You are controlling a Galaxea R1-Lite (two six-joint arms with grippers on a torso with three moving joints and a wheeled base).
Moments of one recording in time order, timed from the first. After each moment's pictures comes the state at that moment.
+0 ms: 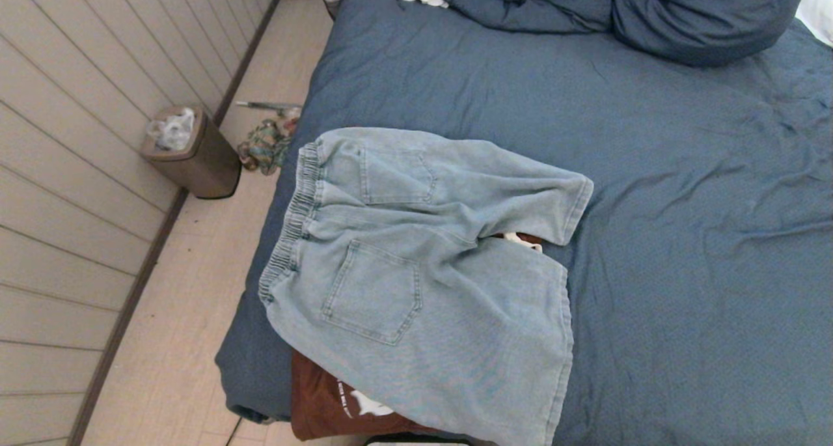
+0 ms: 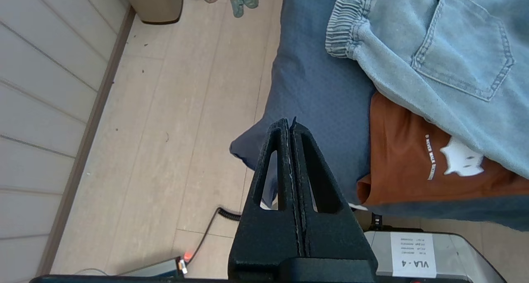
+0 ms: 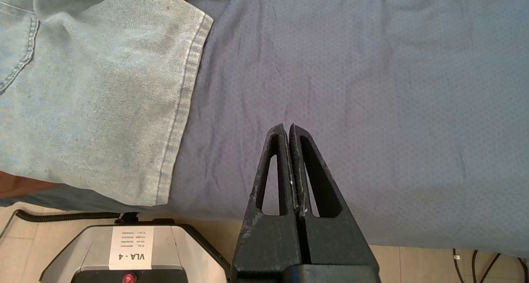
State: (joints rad) left arm 0.00 0.00 0.00 0.00 0.00 0.00; right arm 0.00 0.00 0.00 0.00 0.00 0.04
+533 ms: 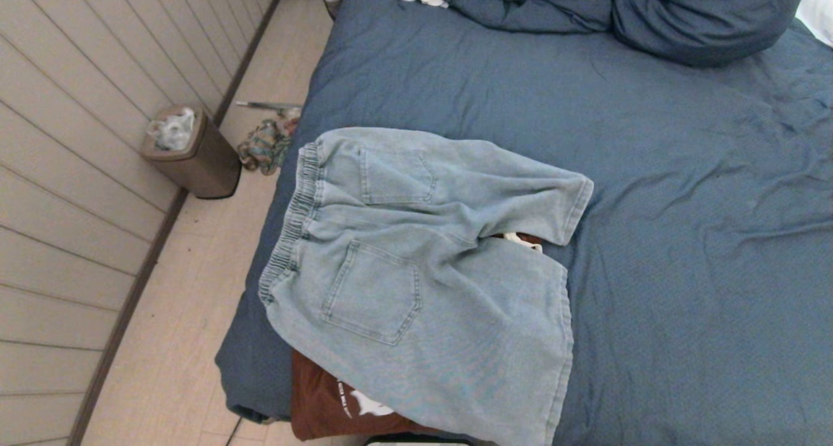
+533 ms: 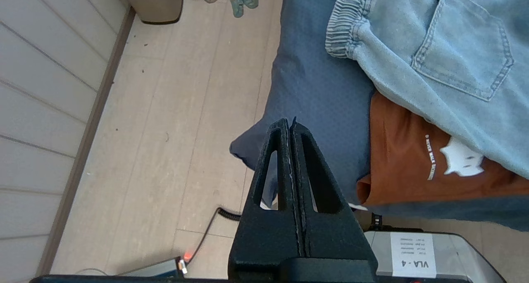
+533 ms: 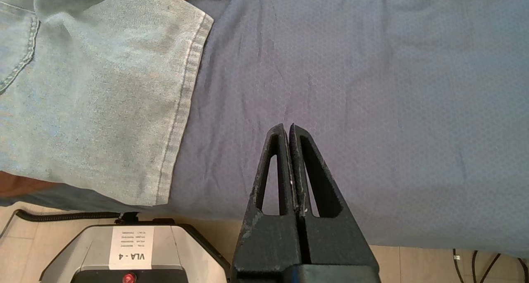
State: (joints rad) left arm 0.00 0.00 0.00 0.00 0.00 0.00; right arm 0.00 0.00 0.00 0.00 0.00 0.04
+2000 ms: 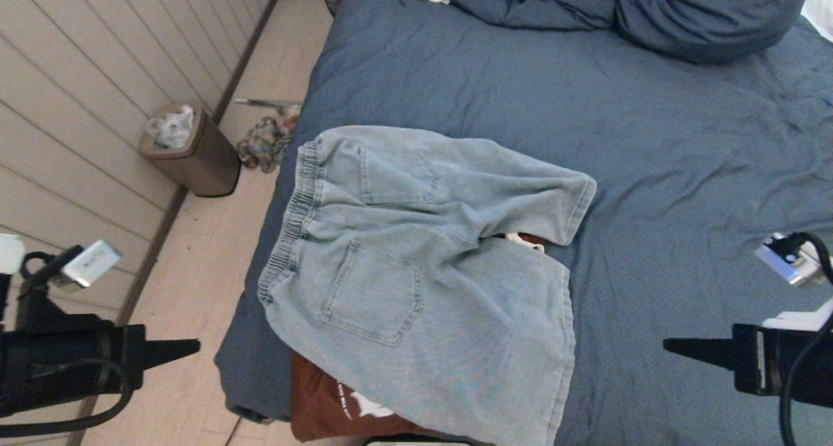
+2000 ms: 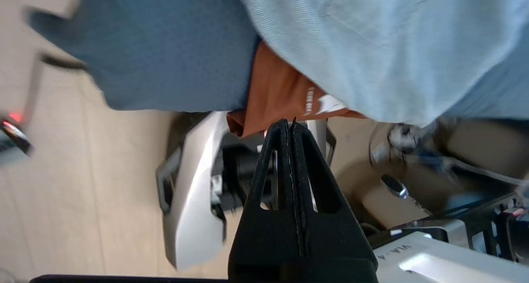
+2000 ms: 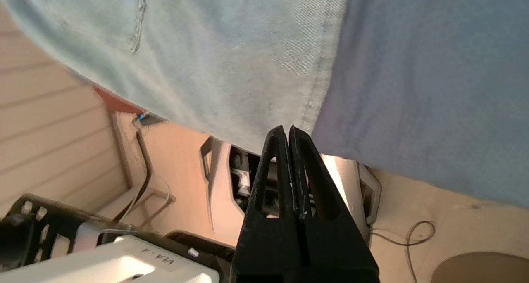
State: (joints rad) left arm -0.04 1.28 -0.62 0.09 -0.43 -0.16; right arm 0.12 1.15 -0.65 0.15 0.34 0.24
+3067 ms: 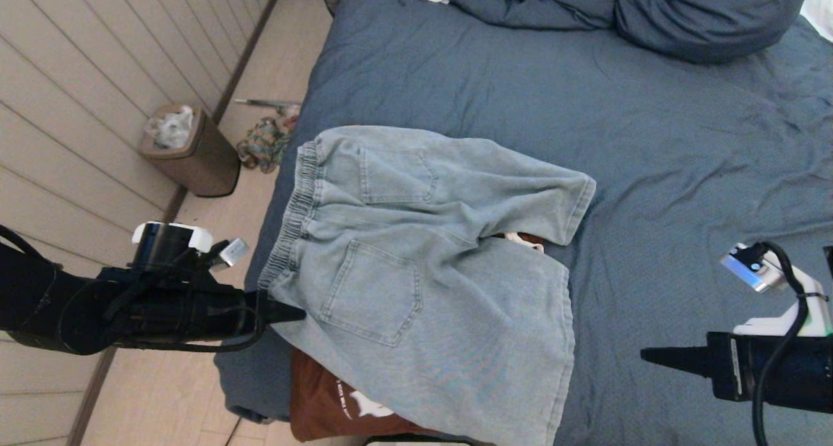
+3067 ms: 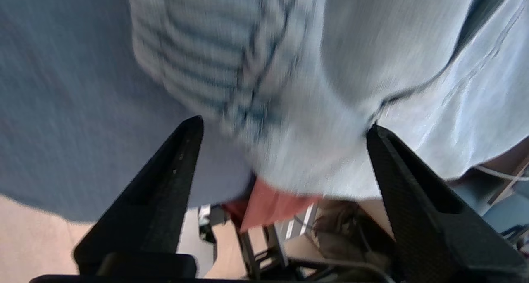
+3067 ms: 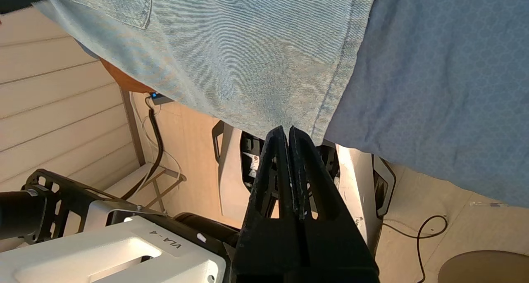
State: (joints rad) left arm -0.16 1.82 -0.76 -0.27 -0.44 -0.24; right arm 0.14 1.21 -0.63 0.13 0.40 0.22
